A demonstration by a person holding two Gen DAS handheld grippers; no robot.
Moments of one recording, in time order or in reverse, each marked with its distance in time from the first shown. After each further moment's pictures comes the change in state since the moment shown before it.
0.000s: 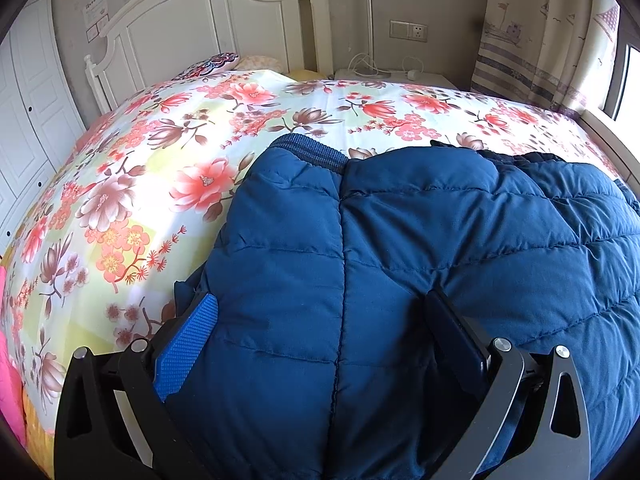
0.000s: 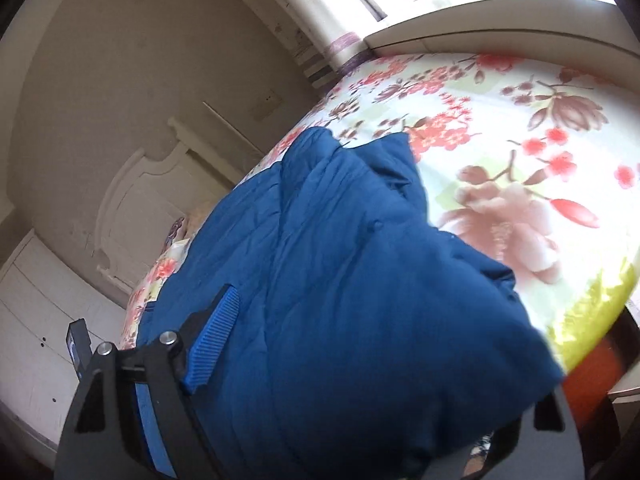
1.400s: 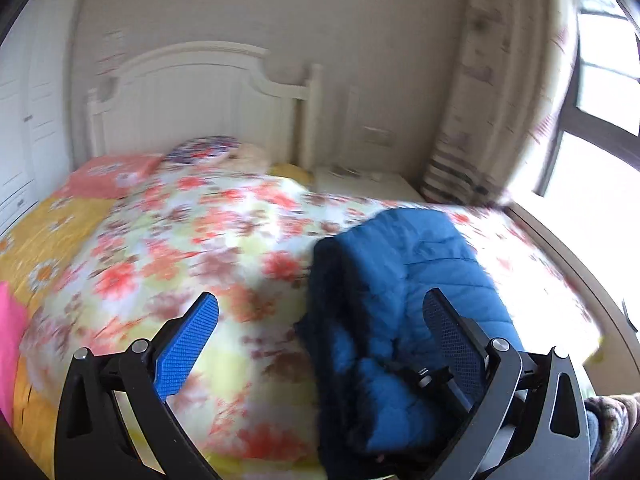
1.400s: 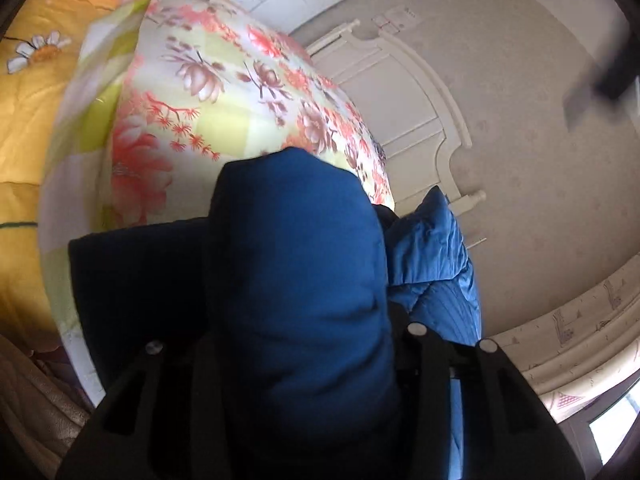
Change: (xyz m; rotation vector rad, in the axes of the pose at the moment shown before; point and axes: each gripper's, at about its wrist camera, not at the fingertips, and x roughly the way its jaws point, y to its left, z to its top) left arm -0.180 0.117 -0.003 -0.006 -0.292 -0.268; right arm 0.077 0.346 -0.299 -1.906 -0.109 -0.063
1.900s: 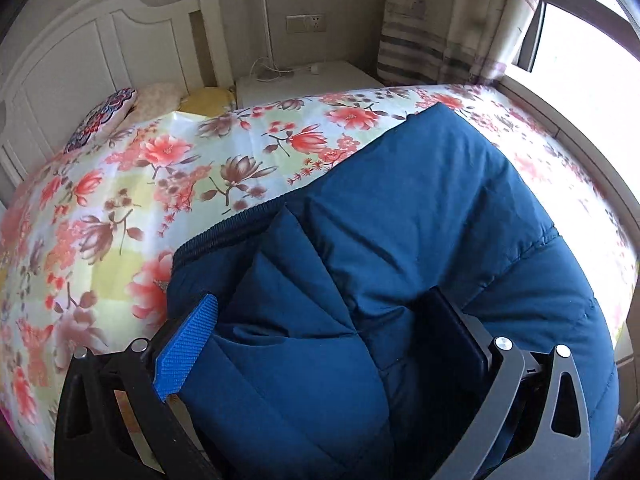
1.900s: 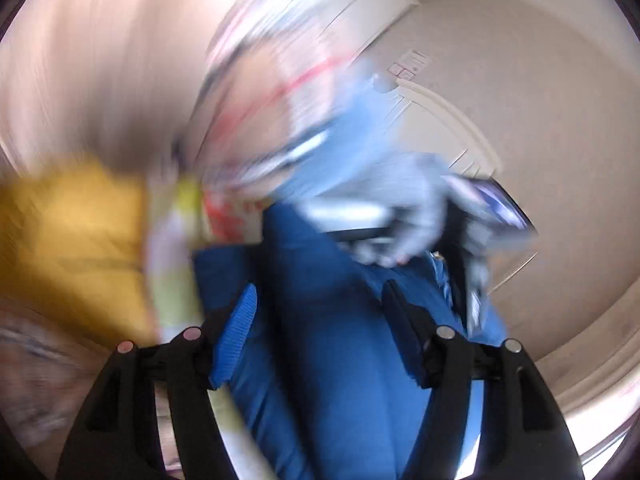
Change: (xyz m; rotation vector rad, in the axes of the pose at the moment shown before) left arm 0.225 -0.044 0.014 0.221 0.359 -0.072; right arm -0.093 -0.063 -0.060 0.239 -0.258 0.325
